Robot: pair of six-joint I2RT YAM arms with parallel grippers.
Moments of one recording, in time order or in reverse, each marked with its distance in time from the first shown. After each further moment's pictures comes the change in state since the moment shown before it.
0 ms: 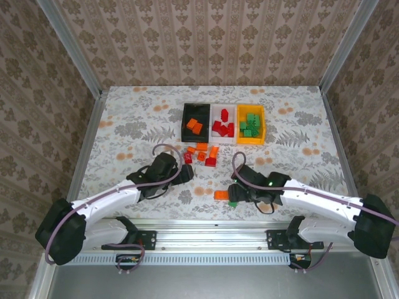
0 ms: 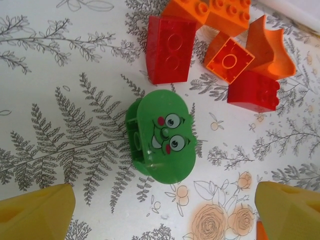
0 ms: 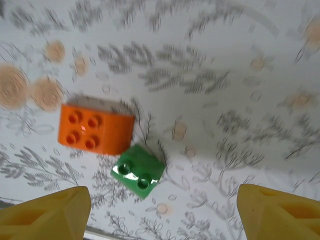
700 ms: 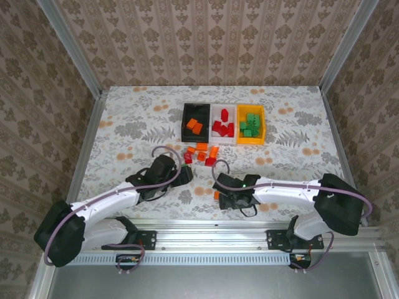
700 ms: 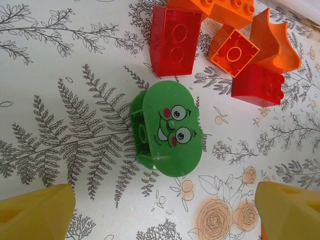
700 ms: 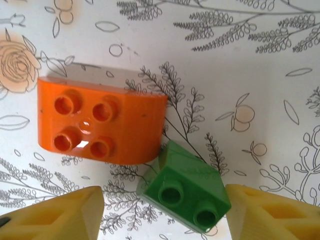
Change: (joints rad) left arm 0.000 -0.021 -0.029 0.016 0.006 0.000; right arm 0.096 0.301 0.068 0.090 -0.001 0.115
